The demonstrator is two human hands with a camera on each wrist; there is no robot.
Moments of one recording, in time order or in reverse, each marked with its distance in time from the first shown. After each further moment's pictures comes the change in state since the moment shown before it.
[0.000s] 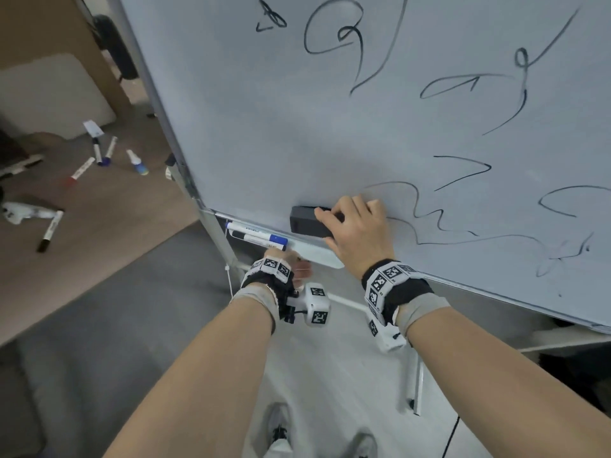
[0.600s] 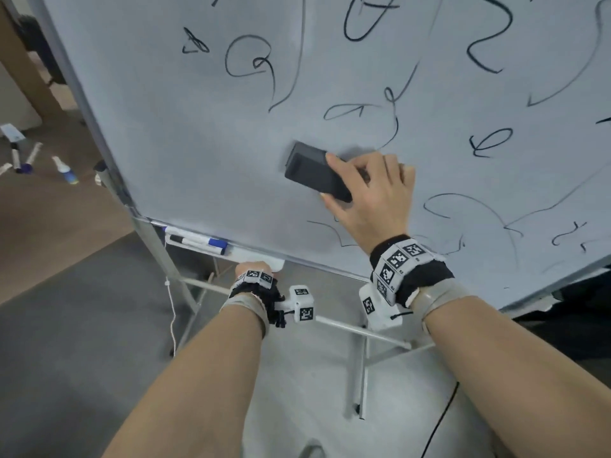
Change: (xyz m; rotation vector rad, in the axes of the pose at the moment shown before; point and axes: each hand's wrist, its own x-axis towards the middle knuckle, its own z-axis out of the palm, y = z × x) left_hand -0.034 -0.021 0.082 0.474 0.217 0.175; right_hand -0.005 0.106 -0.109 -0.051 0.415 0.171
